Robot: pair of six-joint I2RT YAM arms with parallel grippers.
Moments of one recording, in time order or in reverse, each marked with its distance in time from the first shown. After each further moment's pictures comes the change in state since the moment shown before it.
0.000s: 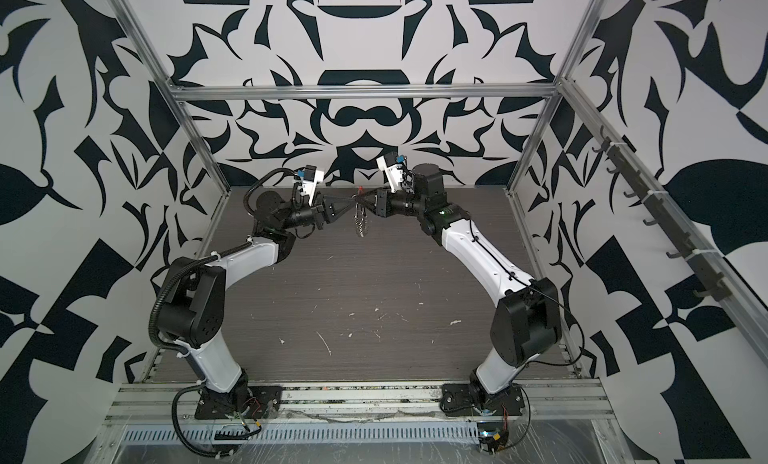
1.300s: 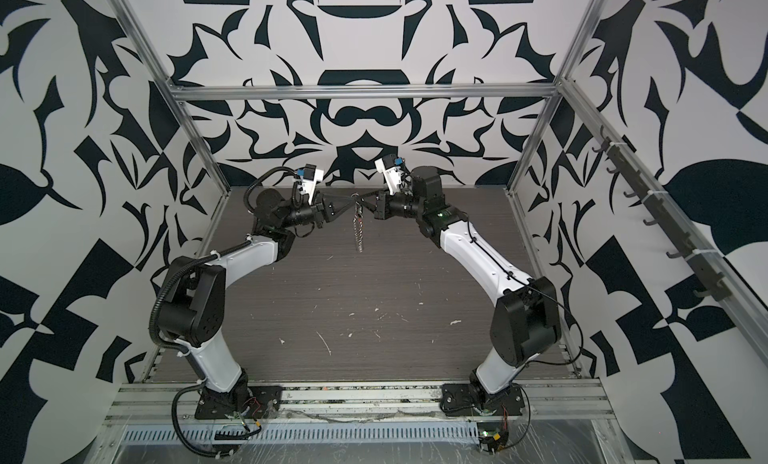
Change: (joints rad) left arm 0.003 -0.021 0.008 -0.209 -0.024 0.215; right arm 0.021 0.000 0.006 -0.057 0.058 -0.081
